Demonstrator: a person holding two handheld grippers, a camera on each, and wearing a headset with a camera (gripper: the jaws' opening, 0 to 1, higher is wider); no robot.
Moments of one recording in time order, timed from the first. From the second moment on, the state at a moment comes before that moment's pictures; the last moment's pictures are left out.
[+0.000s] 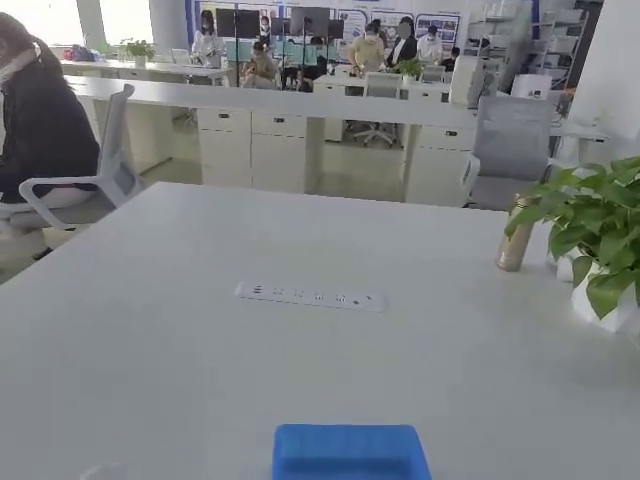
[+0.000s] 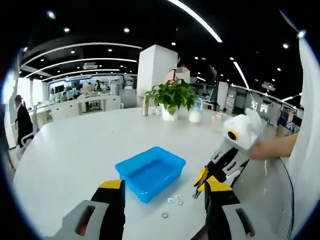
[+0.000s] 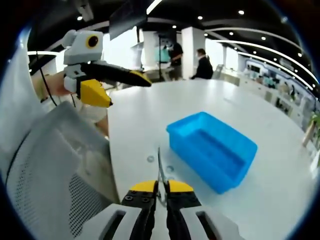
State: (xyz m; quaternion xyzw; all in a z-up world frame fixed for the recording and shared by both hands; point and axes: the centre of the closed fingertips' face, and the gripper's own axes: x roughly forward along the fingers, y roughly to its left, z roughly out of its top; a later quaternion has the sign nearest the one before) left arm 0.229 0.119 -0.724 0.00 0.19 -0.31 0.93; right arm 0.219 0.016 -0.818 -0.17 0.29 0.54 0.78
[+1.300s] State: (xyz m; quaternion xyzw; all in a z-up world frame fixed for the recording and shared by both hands) left arm 0.236 0.135 -0.727 -0.05 0.11 -0.23 0.97; right arm 0.225 0.003 -0.818 -0.10 0.31 0.47 0.82
